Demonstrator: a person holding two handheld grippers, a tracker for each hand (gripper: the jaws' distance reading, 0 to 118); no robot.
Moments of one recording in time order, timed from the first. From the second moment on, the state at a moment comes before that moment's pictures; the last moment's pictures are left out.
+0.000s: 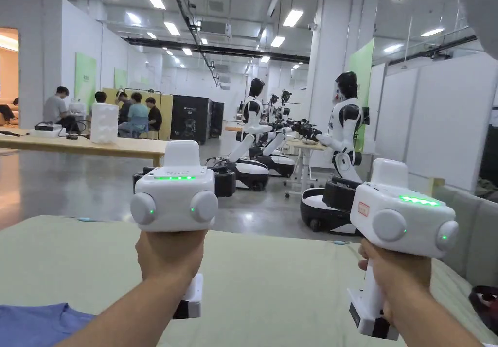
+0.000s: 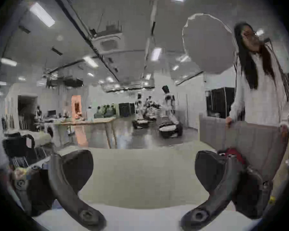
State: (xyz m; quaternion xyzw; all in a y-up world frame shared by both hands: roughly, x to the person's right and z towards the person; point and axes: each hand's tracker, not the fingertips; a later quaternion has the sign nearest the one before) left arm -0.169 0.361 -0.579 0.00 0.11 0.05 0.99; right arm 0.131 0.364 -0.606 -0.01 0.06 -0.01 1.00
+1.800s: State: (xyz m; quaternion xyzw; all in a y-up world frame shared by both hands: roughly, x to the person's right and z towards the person) left arm -0.484 0.219 -0.549 -0.40 0.28 0.02 0.87; right arm -0.244 0.252 -0.665 -0.11 0.46 0.08 0.88
